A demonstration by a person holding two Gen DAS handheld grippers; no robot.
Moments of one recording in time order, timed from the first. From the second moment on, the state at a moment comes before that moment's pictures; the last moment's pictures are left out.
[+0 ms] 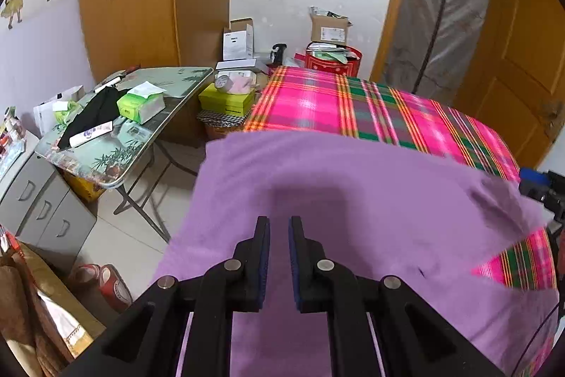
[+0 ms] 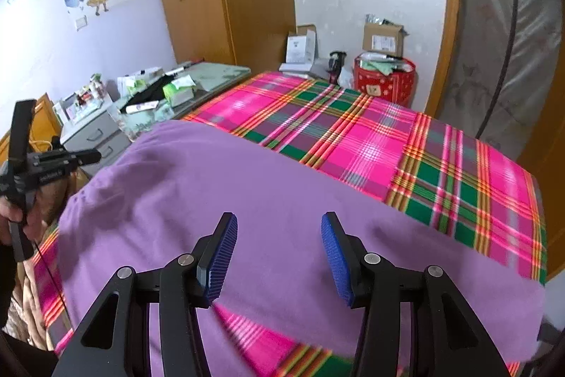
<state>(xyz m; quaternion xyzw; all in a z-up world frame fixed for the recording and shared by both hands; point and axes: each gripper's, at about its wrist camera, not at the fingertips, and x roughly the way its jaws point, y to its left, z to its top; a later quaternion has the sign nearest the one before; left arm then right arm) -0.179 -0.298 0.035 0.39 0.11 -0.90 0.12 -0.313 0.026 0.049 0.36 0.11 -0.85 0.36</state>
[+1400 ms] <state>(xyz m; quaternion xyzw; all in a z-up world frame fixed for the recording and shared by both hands) -0.305 -0.431 -0.048 0.45 0.19 -0.86 0.11 -0.449 -0.039 -0.038 0.44 0.19 -0.75 0.46</state>
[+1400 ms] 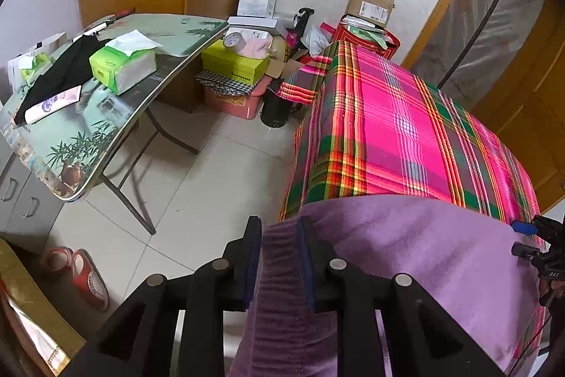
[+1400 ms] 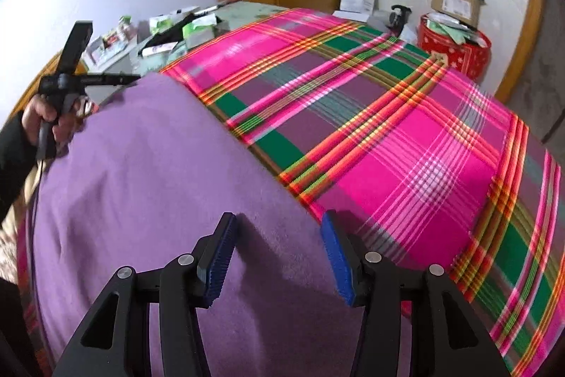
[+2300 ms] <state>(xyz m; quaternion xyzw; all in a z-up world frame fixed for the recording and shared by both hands) -0.270 -0.428 -0.005 0.42 0.23 -0.88 0.07 -0.373 -0.029 0.029 0.37 0.24 -0.79 0.43</state>
